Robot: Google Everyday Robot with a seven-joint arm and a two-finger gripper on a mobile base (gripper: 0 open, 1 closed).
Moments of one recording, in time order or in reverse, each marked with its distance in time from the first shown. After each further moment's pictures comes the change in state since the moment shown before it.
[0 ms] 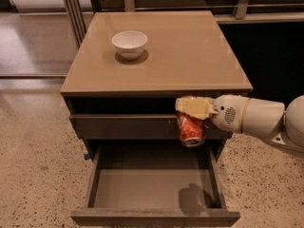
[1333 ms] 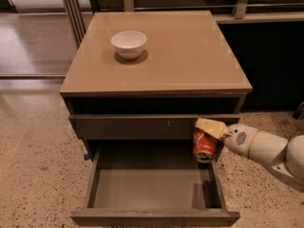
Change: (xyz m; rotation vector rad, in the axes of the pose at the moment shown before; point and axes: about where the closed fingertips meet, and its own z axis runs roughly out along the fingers) arm 0.071 -0.107 -0.018 0.124 -0.103 0.333
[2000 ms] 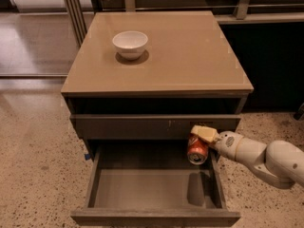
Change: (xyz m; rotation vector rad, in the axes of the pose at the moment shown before) arm 0.031 -0.080 0.047 0.005 0.035 0.217
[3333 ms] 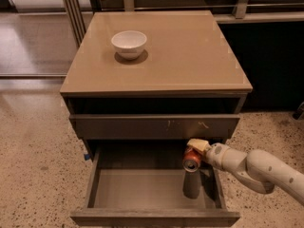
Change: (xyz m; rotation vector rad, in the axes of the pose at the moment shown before) arm 0.038 -0.102 0.048 0.149 0.024 0.234
